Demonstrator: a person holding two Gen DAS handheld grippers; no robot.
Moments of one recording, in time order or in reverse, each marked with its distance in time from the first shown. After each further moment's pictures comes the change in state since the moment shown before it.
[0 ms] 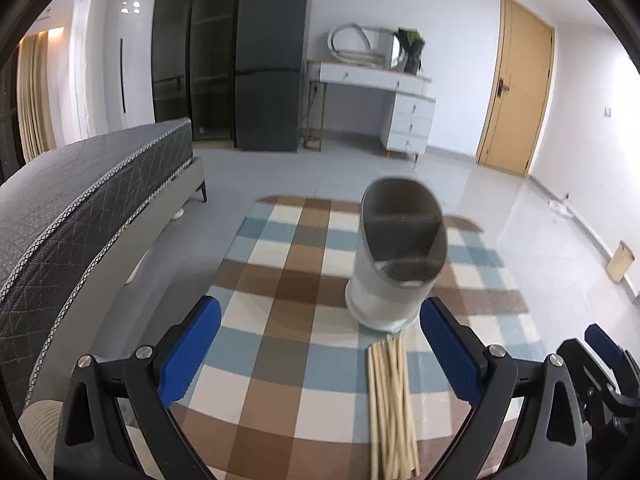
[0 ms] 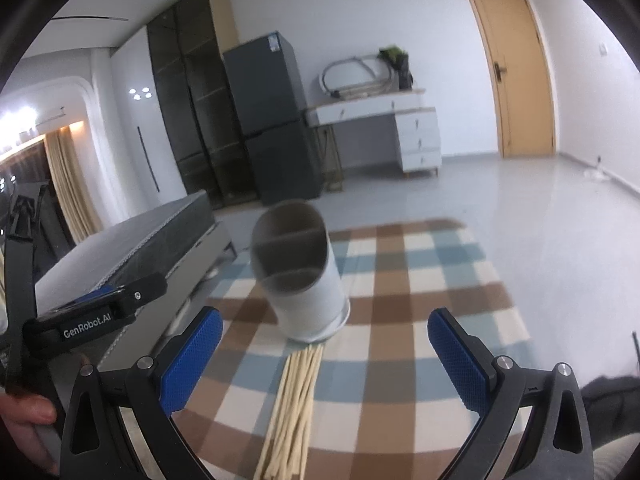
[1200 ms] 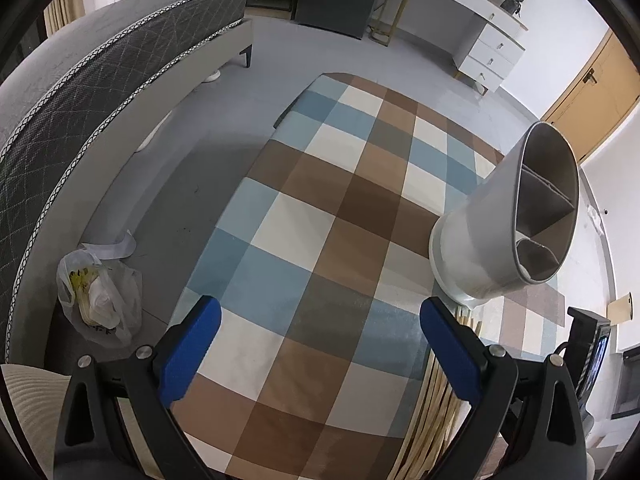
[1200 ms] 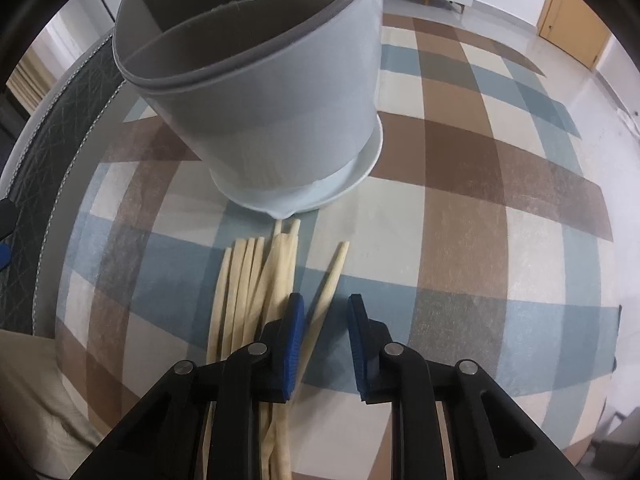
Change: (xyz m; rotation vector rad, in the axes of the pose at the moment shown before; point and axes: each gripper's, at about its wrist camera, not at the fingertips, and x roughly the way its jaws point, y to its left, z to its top) left arm 0.100 0.071 0.003 -0.296 0.430 0.057; right arm 0.191 0.016 -0.056 -0.111 0.702 -0.126
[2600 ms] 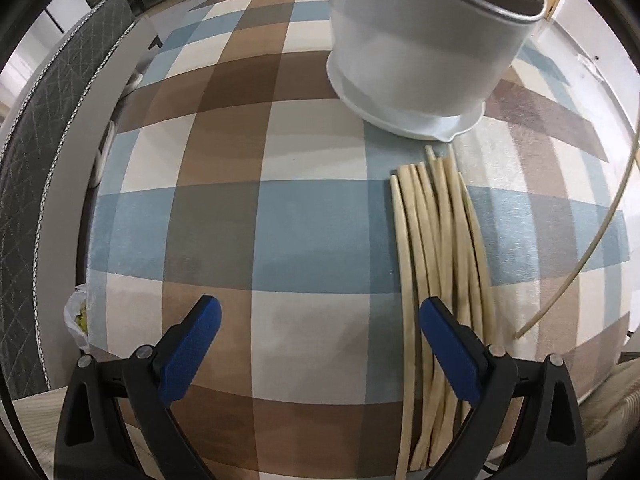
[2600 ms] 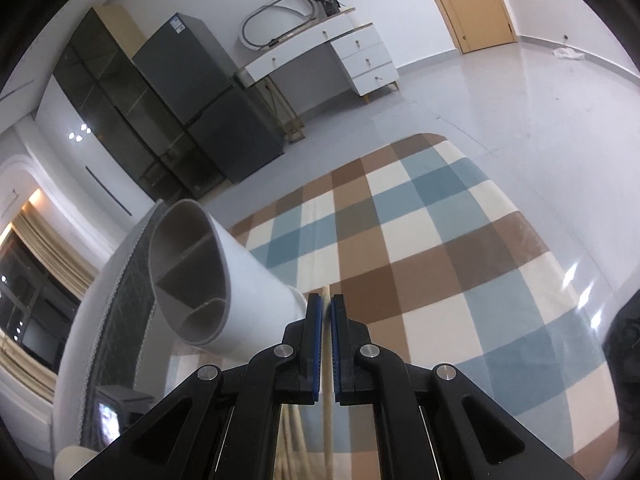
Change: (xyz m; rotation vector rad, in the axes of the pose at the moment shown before) left arm 0.067 -0.084 -0.079 0.413 0.226 0.131; right arm -0.102 -0.123 0.005 0.411 -0.520 0.243
